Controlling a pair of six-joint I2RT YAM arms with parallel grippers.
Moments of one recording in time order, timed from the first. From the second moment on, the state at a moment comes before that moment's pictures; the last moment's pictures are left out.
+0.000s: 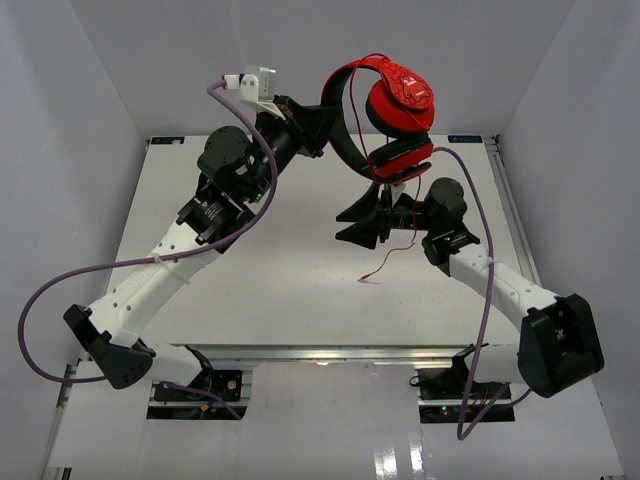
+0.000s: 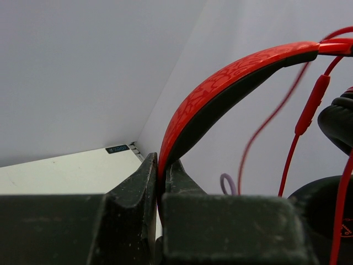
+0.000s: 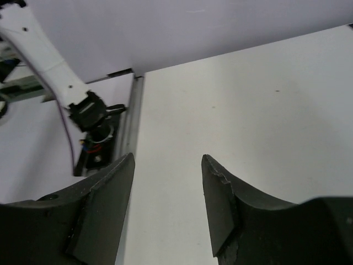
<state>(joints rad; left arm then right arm) -0.77 1.37 1.61 0.09 -0.11 -0.44 0.45 1.33 0.83 0.67 -1.13 0.39</state>
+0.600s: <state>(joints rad) -0.77 1.37 1.61 0.09 -0.06 -0.45 0.46 1.48 1.10 0.01 -0.24 0.11</state>
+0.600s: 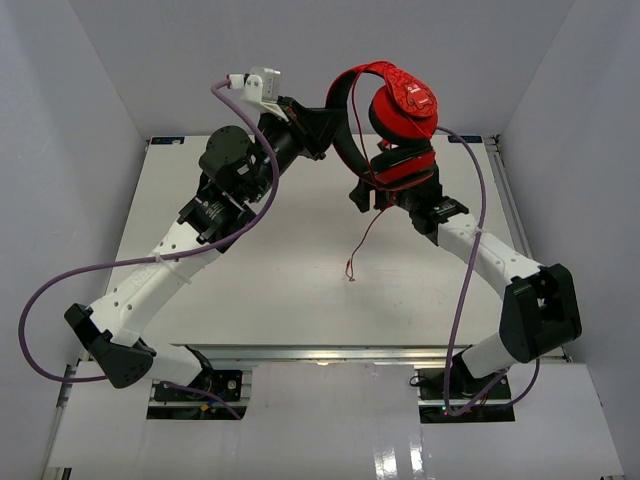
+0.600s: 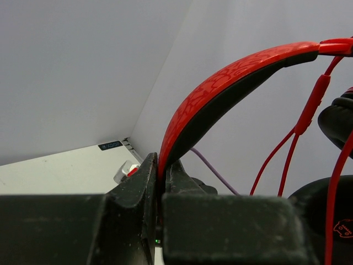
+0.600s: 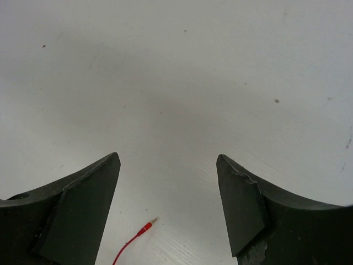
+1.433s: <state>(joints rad) -0.77 1.36 1.61 0.04 -0.07 -0.37 0.10 1.18 0.92 -0.57 -1.28 -1.14</state>
